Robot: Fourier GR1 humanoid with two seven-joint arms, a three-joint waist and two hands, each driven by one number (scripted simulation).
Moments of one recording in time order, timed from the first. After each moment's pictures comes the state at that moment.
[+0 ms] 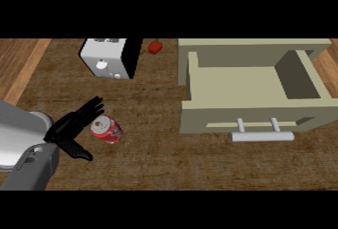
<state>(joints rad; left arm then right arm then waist) -0.44 0.33 0.13 -0.55 0.01 -0.69 -0.41 0.42 -0.05 -0.69 -2.22 -0.49 0.49 0.19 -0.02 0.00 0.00</state>
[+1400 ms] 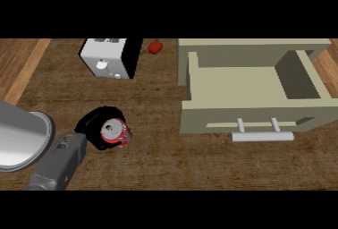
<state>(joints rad) -0.62 0.22 0.14 -0.31 0.00 -0.76 -0.43 0.42 -0.04 -0.73 -2.23 -0.55 0.52 0.24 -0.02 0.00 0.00</state>
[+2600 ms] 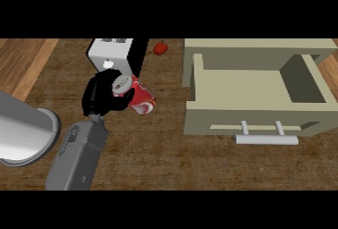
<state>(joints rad) -0.52 0.01 0.19 -1.01 0.26 -0.04 -0.19 0.48 -0.01 -0.75 -2.28 -0.58 0.51 0.24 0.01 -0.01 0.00</state>
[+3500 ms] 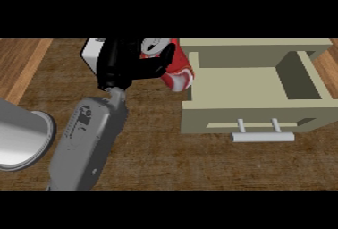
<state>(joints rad) -0.73 0.00 -0.08 -1.36 0.22 0.40 0.19 0.45 0.00 -0.71 -2.30 -0.56 0.48 0.26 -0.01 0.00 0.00</state>
